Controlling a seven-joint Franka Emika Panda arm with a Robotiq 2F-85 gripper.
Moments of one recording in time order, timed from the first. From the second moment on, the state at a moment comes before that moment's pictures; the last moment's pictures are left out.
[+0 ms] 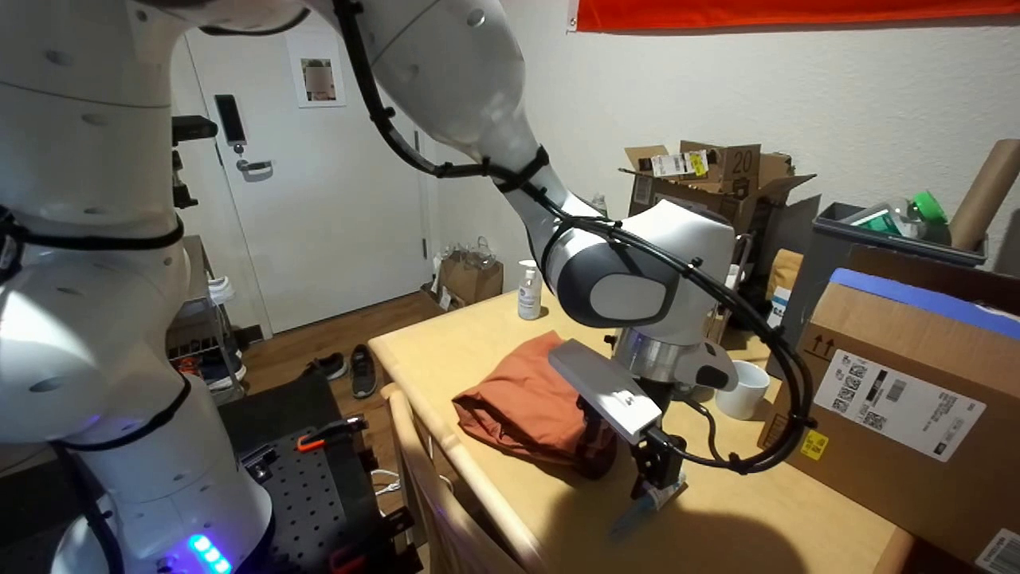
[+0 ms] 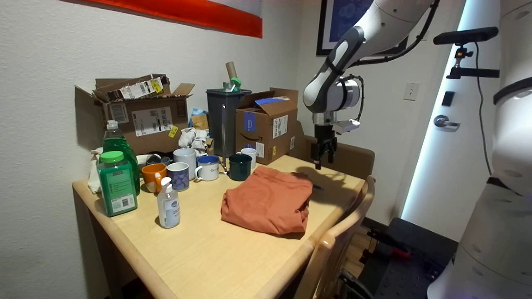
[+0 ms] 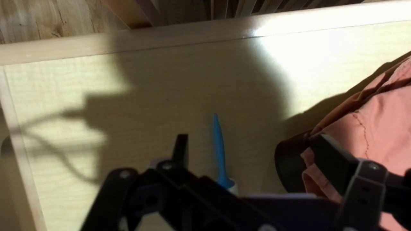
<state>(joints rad) -0.25 0.29 -0.25 -2.21 -0.01 2.38 -0.42</state>
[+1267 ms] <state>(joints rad) -0.29 0.52 -0.22 -2.04 -0.05 2.44 -0.43</state>
